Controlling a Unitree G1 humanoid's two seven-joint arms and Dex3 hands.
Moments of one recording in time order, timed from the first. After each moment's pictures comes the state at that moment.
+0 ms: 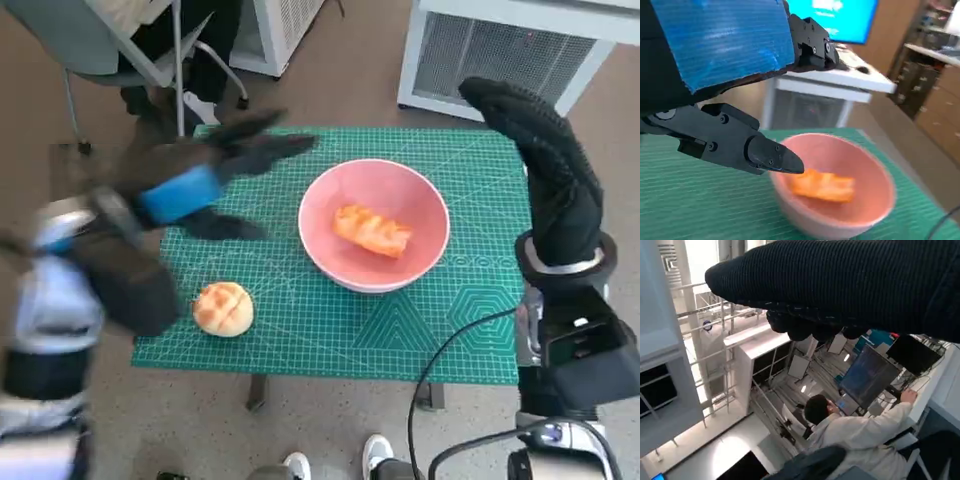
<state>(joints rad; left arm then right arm) -0.61 0.73 0.00 -0.02 0.14 -0.22 -0.73 -0.68 -0.27 -0.09 0.38 0.08 -0.89 0.23</state>
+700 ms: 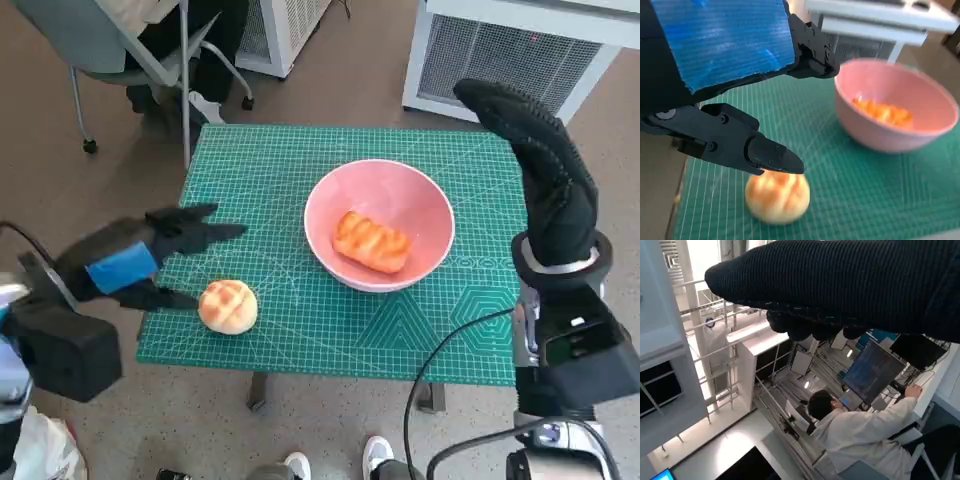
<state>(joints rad) -0.31 0.85 0.04 -0.05 0.13 -0.25 -0.78 -0.69 -0.27 -0.08 0.39 0.08 -0.89 0.24</state>
